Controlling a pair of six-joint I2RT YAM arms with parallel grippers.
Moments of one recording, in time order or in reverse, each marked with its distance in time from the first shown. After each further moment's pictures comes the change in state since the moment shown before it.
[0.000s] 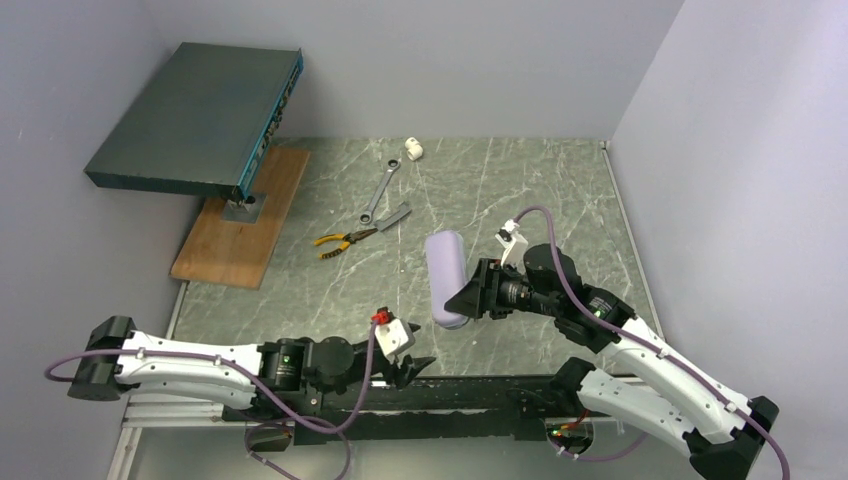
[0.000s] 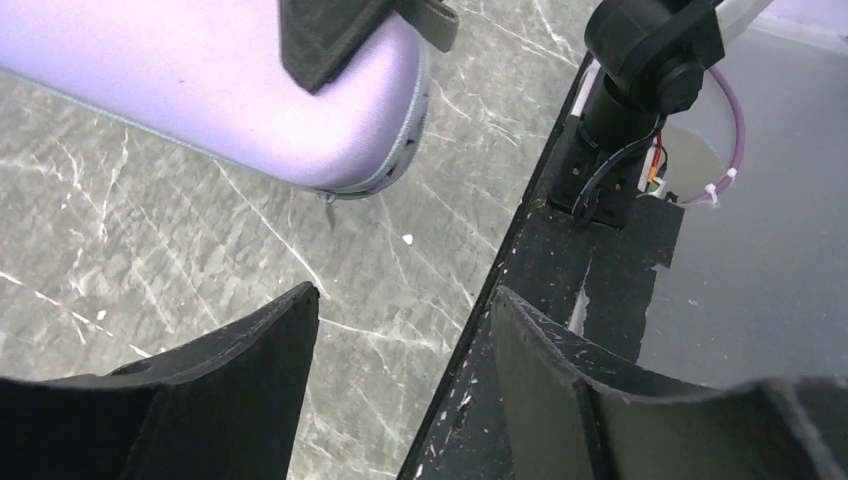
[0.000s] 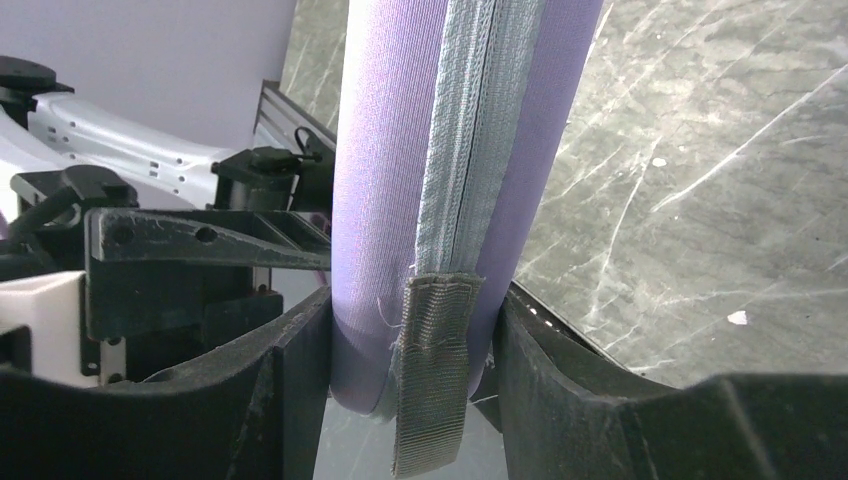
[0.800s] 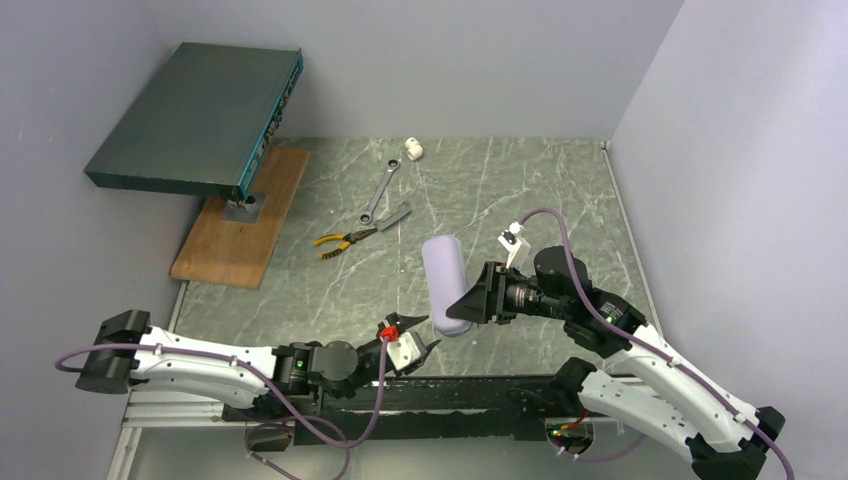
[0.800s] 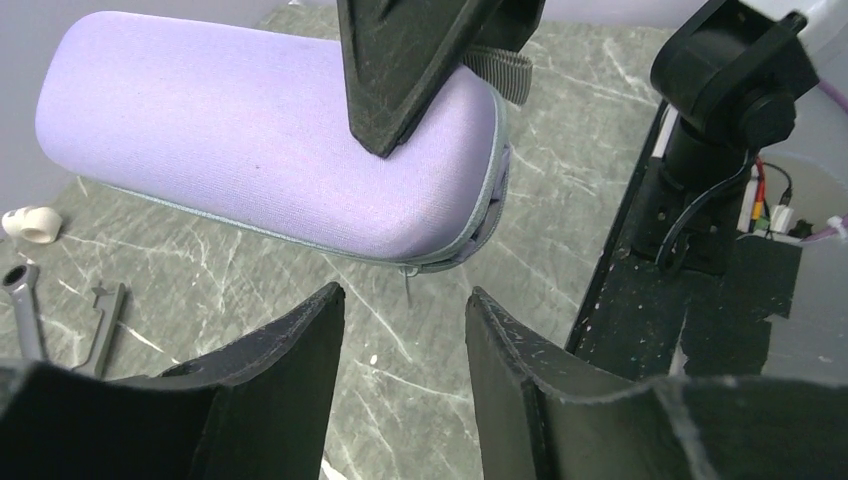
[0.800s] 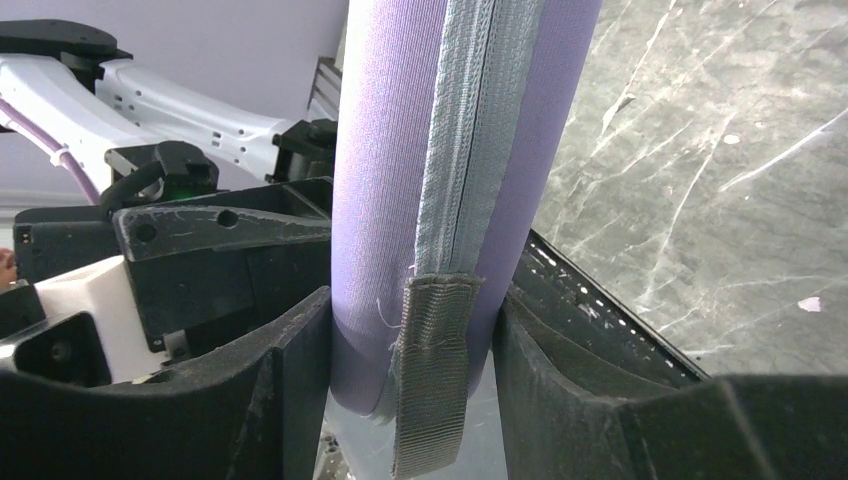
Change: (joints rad) left arm -0.056 0.101 -0.010 0.252 -0.148 0.308; right arm 0.000 -0.055 0.015 -0.018 -0.087 0.052
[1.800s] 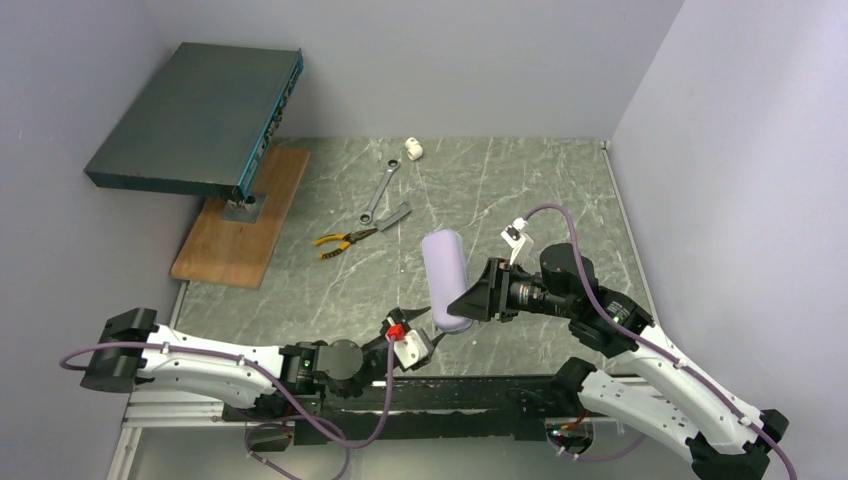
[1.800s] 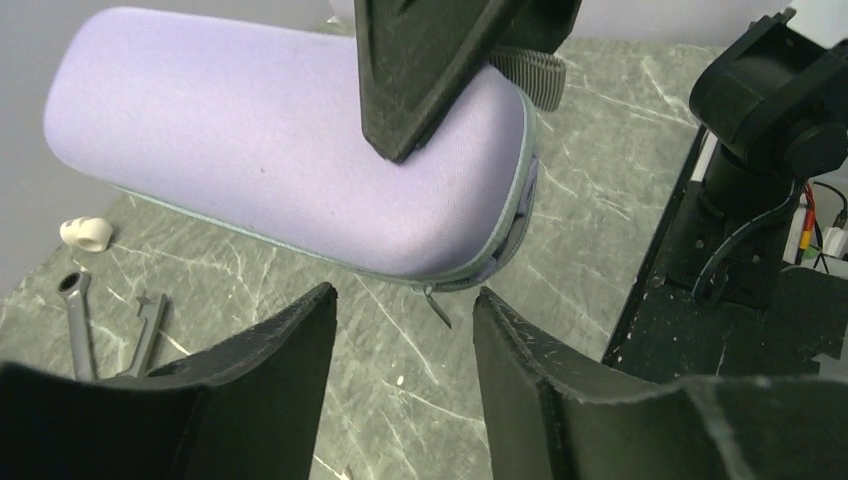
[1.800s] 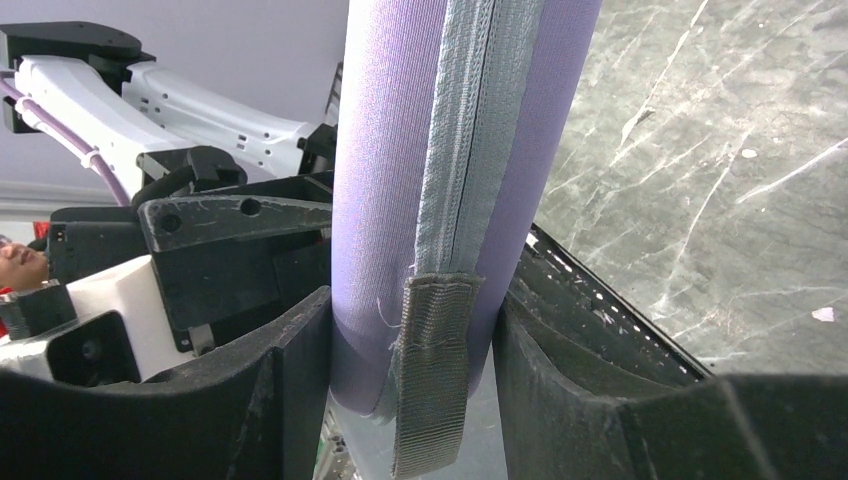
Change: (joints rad) left arm -0.001 0.065 0.030 0.056 -0.061 0.063; right arm 0.000 -0.002 0.048 -0.016 -0.015 0.005
